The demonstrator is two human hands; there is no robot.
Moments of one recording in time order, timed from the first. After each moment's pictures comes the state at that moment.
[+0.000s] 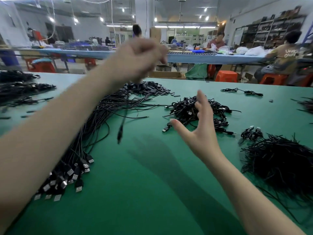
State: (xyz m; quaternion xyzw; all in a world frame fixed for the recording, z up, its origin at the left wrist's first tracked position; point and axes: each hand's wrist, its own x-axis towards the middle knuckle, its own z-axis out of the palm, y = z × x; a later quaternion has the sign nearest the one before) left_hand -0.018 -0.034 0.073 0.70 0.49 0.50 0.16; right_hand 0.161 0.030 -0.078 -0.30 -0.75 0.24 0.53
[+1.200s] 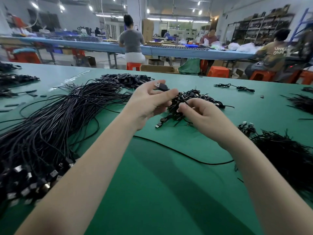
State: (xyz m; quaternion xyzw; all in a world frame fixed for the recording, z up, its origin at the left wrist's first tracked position) left_hand 0.008 0.009 -0.020 0.49 0.47 0.60 0.42; right_hand 0.186 0.046 -0.037 -0.35 -0.81 0.30 0.36
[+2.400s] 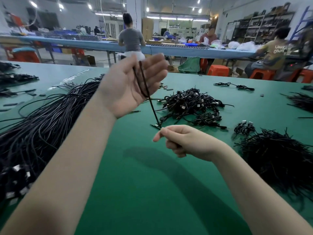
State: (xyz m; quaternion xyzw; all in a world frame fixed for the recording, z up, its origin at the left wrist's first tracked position) left_hand -0.020 -0.007 0.014 0.47 0.25 0.61 0.58; right_hand 0.170 0.036 -0.075 -0.26 -0.76 0.58 0.16
